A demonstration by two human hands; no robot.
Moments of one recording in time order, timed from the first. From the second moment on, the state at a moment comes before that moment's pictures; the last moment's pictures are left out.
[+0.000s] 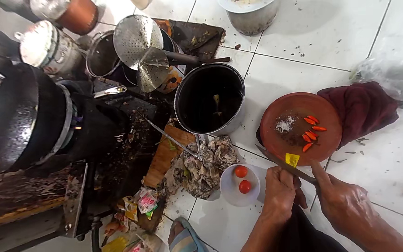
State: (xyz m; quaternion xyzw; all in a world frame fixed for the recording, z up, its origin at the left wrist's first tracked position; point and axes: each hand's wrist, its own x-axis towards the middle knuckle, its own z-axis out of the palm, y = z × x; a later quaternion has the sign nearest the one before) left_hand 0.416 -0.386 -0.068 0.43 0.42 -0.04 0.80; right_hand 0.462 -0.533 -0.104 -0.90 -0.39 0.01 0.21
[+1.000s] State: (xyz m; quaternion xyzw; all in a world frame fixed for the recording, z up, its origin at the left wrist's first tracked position) left_hand 0.412 -0.364 -0.080 0.57 0.30 -0.14 0.75; right_hand 0.490 -0.507 -0.098 -0.84 -0.47 0.05 0.27
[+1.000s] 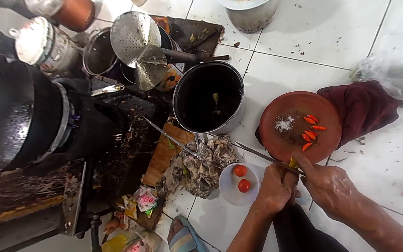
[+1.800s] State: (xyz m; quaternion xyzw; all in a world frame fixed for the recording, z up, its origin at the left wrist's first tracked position) left_hand 0.405 -0.371 -0.070 0.57 0.39 -0.07 0.72; right_hand 0.463 -0.503 -0.091 -0.89 -0.41 0.03 0.19
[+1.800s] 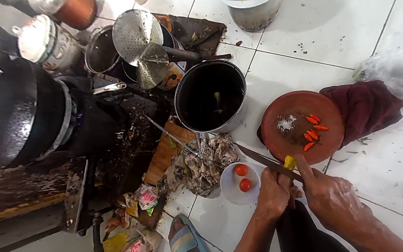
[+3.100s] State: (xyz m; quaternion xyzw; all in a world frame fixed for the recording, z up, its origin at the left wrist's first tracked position) left_hand 0.426 -0.356 -0.052 0.74 0.34 -0.09 0.57; right_hand 0.501 -0.489 -0.075 -0.86 -0.43 0.05 0.25
